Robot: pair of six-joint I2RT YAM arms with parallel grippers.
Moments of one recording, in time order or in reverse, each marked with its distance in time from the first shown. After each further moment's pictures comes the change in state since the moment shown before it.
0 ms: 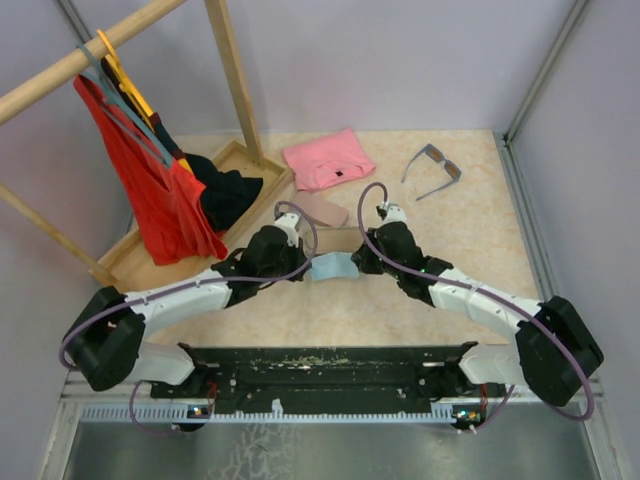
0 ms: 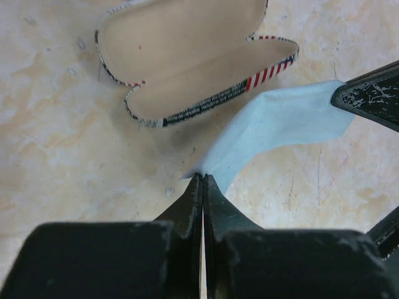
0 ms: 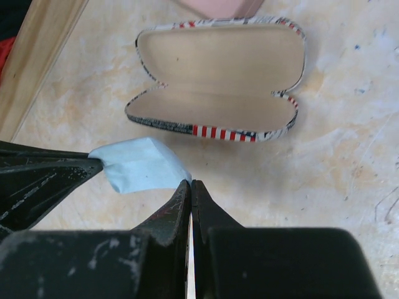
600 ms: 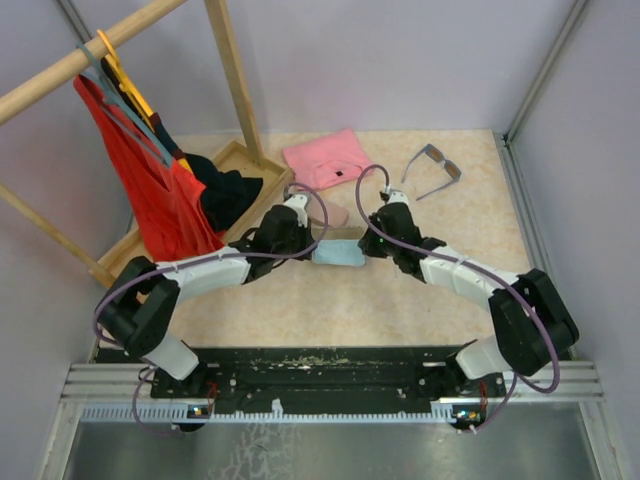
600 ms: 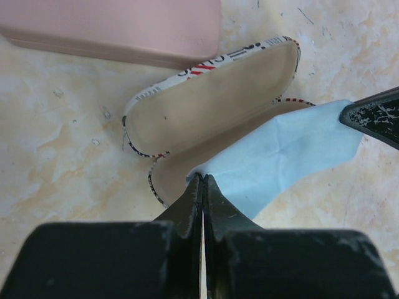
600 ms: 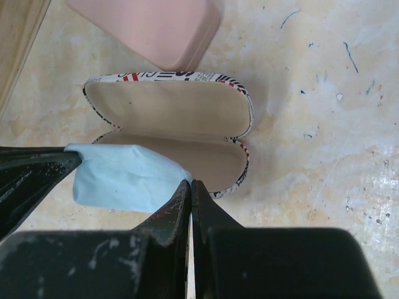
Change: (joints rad) left arm 0.080 0.232 0.177 0.061 0.011 0.060; right arm -0.136 0.186 0.135 -0.027 -0.024 -0.064
